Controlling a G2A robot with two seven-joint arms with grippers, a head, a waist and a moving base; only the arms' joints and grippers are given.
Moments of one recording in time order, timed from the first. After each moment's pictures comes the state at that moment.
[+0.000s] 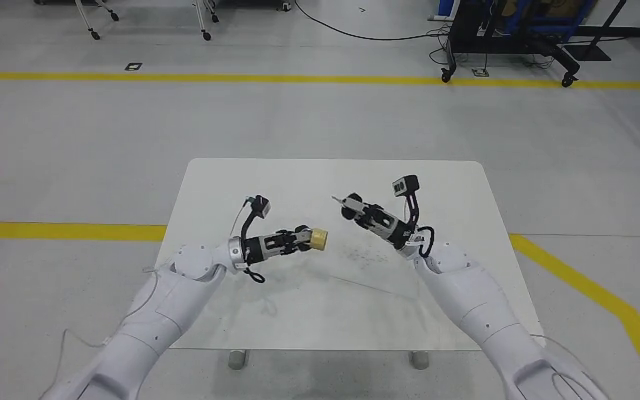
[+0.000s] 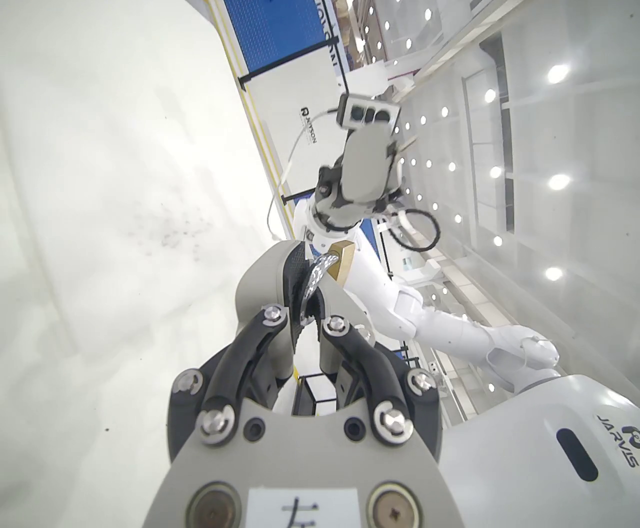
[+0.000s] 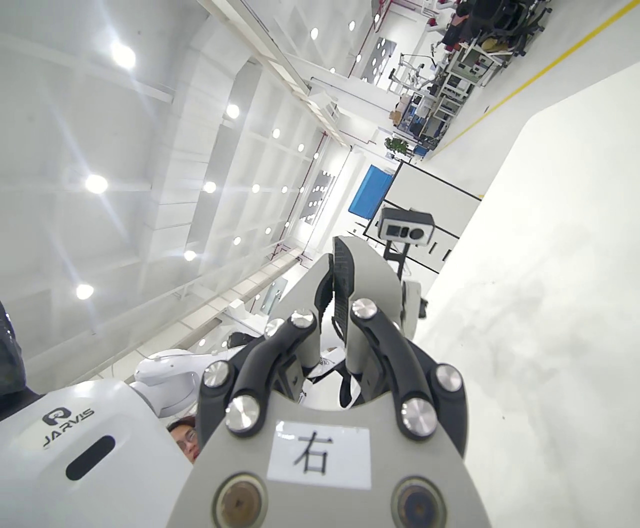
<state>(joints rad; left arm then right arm) 0.94 -1.13 -0.81 -1.04 -0.52 -0.55 -0.95 -1.00 -1.26 0.97 -0.97 0.60 -0.74 0.80</state>
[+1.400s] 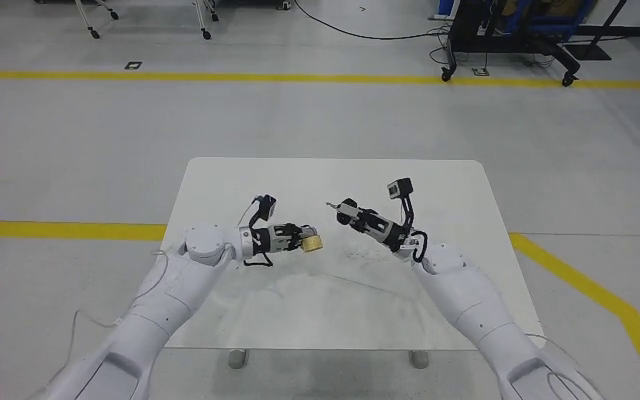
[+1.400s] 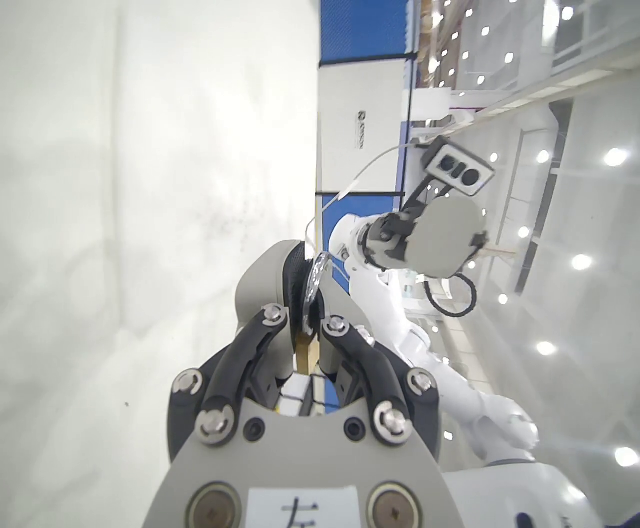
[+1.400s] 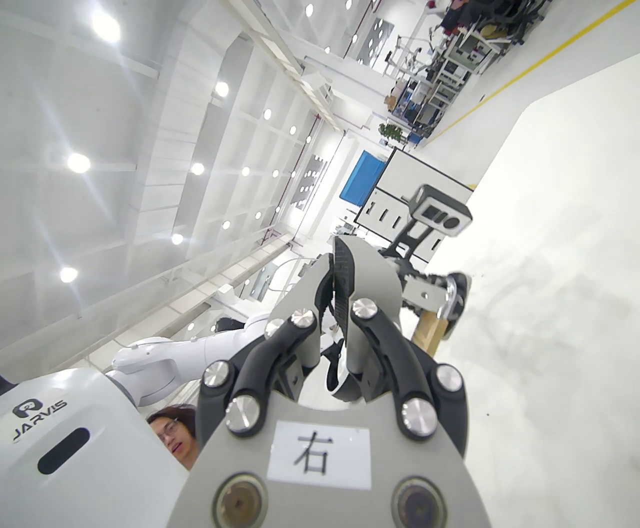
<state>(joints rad) 0.81 -1.21 -0.77 -0.89 -0.53 -0.09 -1.03 -1.06 -1.26 1.04 -1.00 0.49 -0.76 0.79</state>
